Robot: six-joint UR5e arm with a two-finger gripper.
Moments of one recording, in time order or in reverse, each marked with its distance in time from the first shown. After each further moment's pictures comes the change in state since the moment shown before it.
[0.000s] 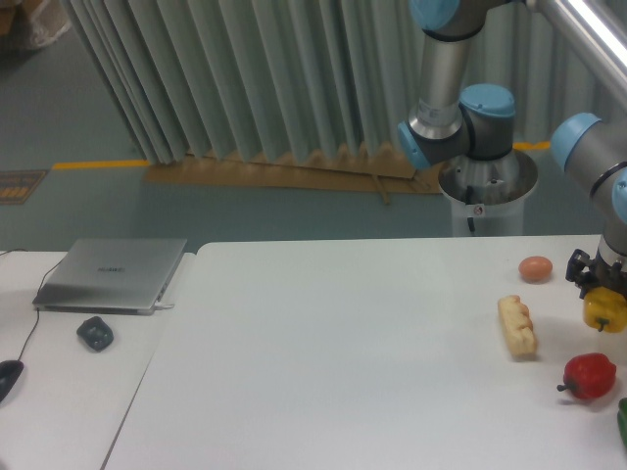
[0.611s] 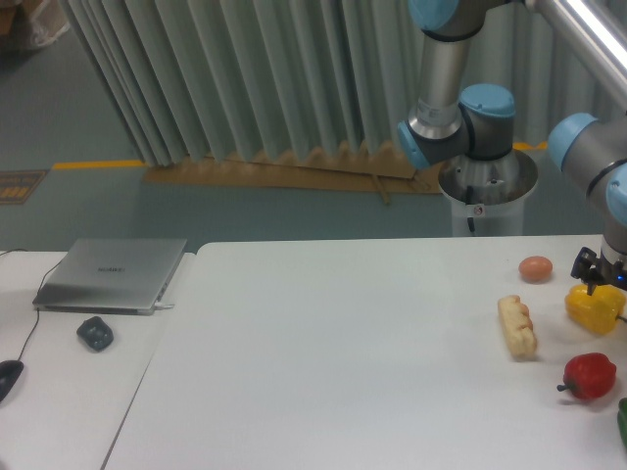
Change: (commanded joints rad) arm -0.035 0.009 0.121 0.009 0.000 0.086
